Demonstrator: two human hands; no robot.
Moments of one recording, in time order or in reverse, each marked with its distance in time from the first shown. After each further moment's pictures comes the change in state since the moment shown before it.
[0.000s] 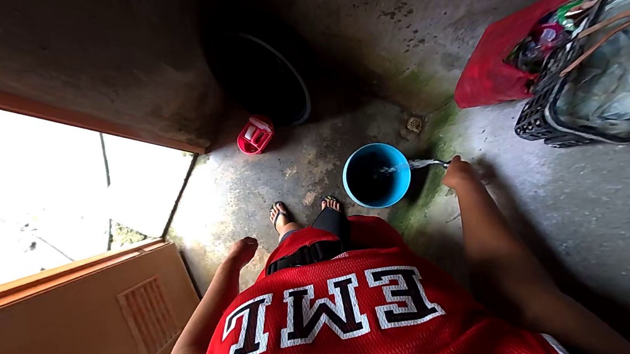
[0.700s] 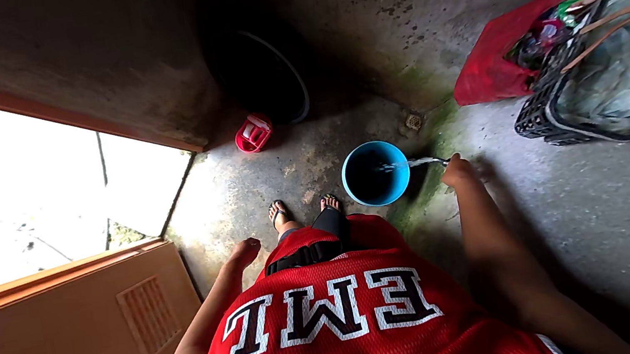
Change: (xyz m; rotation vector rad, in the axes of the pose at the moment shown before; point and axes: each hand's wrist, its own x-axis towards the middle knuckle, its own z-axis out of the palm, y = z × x) left_hand 0.004 0.002 0.010 0.015 -0.043 0.013; right_hand 0.005 0.001 0.004 0.010 0.001 0.010
